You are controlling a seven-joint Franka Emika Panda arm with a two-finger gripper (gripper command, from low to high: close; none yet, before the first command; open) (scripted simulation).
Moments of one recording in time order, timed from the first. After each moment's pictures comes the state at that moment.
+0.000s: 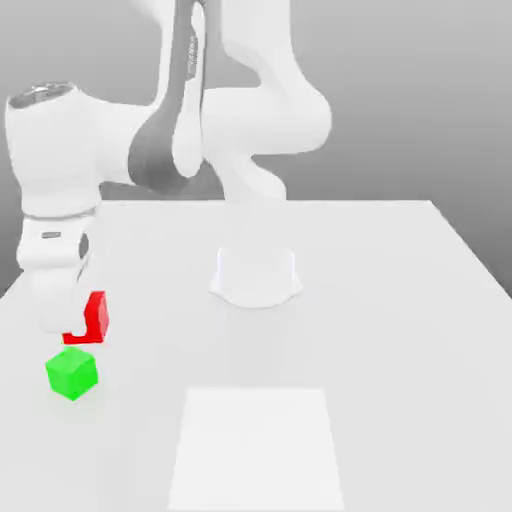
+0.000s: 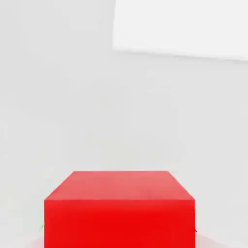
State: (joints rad) arm -0.03 -0.14 -0.76 -2.75 -0.19 2.64 -1.49
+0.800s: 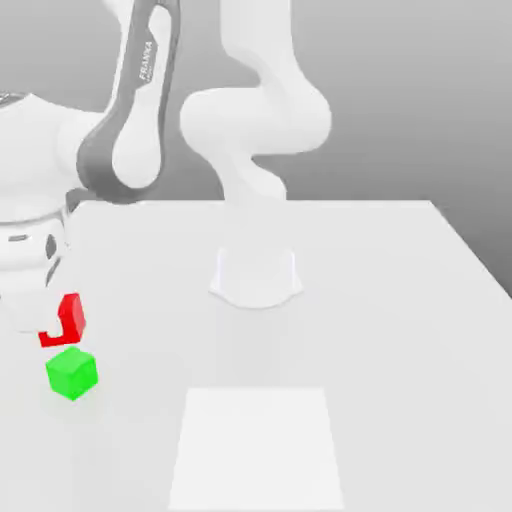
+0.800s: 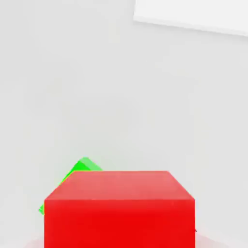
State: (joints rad) arm 0.07 -0.01 -0.80 -2.70 0.14 2.66 -1.76
